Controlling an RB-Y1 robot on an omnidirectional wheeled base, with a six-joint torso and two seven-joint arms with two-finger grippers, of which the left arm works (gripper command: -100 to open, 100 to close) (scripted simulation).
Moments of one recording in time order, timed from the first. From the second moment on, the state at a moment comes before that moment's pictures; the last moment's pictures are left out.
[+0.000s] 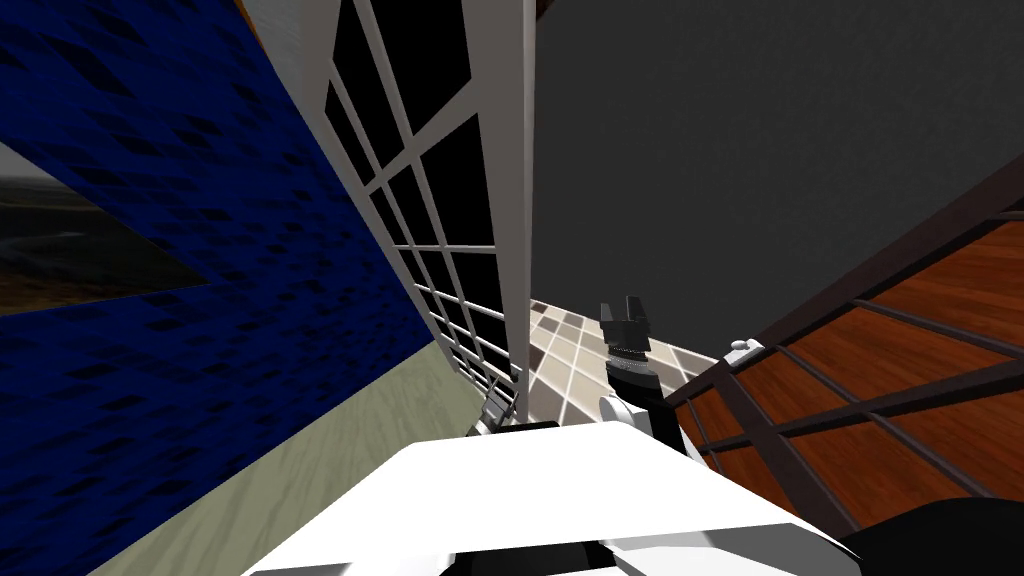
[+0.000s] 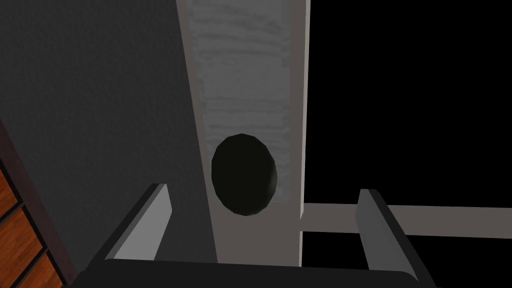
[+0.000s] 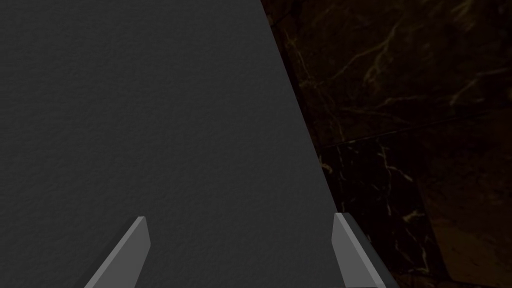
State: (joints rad) arm 0.31 0.02 -0.21 -1.06 -0.68 -0.86 -1.18
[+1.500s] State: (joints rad) arm 0.31 0.00 -0.17 -1.04 -0.65 -0.89 -1.20
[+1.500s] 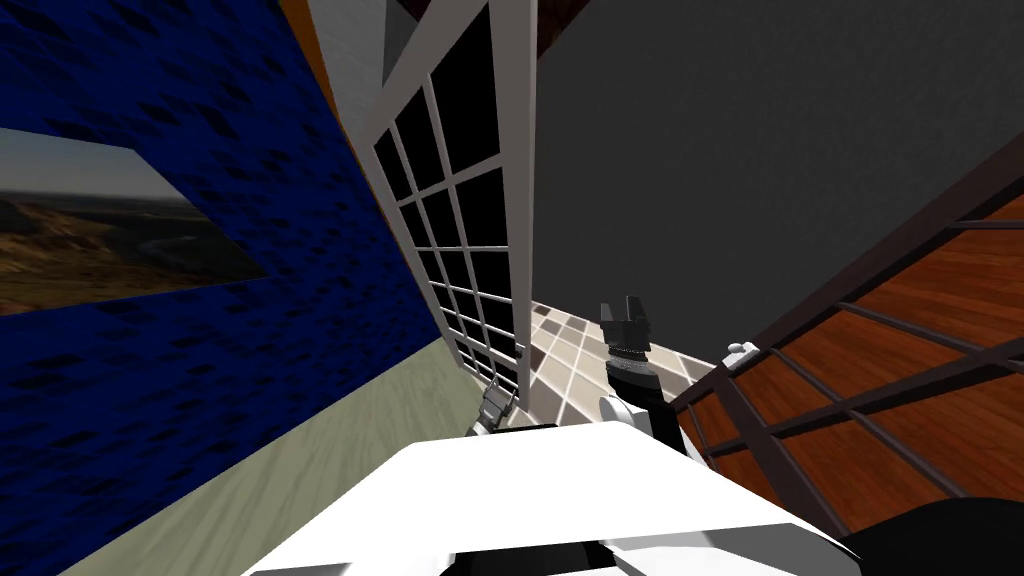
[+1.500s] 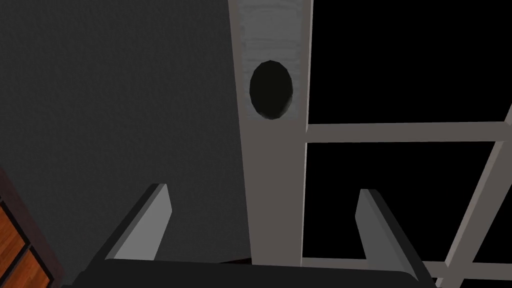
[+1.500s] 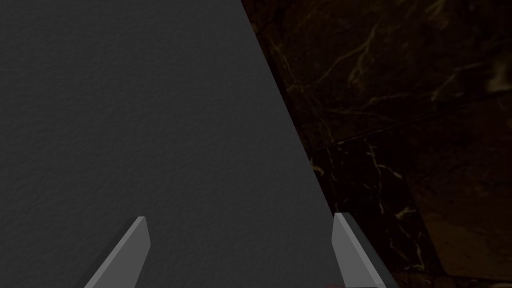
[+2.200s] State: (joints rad) arm 0.29 0.00 -0.17 -1.05 -0.64 -0.87 -1.20
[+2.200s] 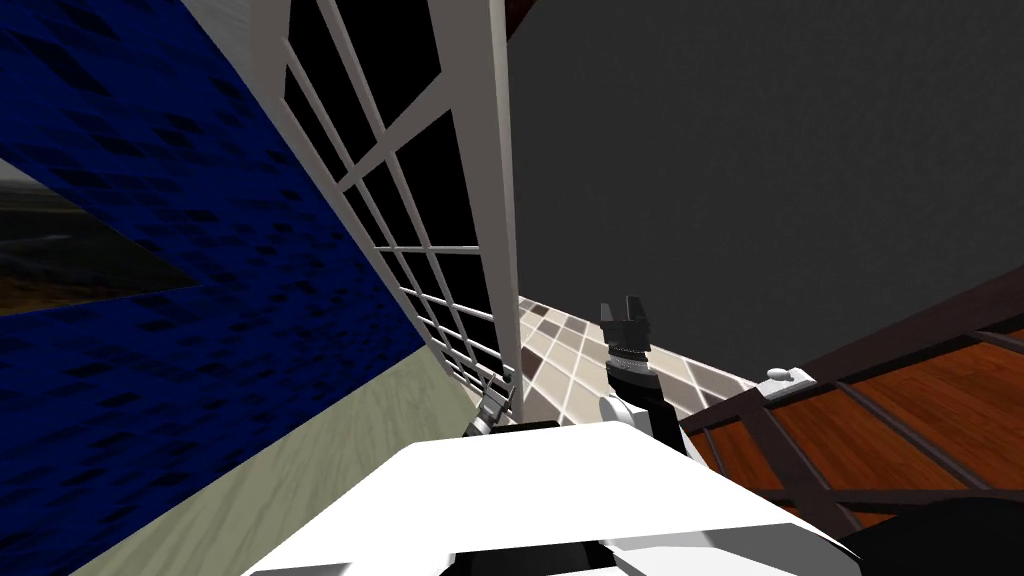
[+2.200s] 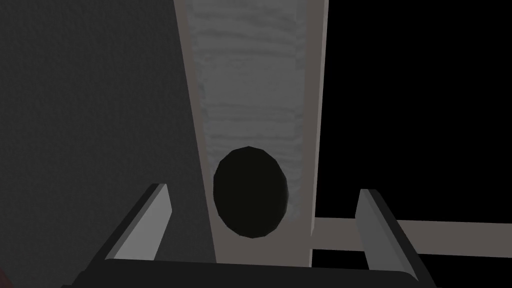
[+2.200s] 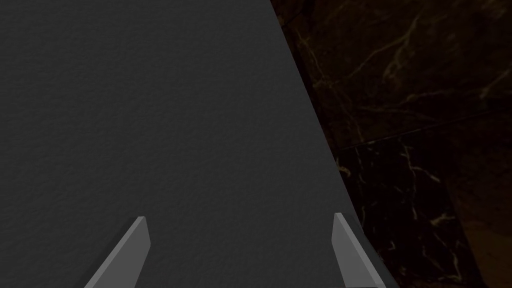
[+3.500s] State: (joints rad) arm 0.30 0.03 -0.16 -1.06 -0.62 -0.87 -1.20
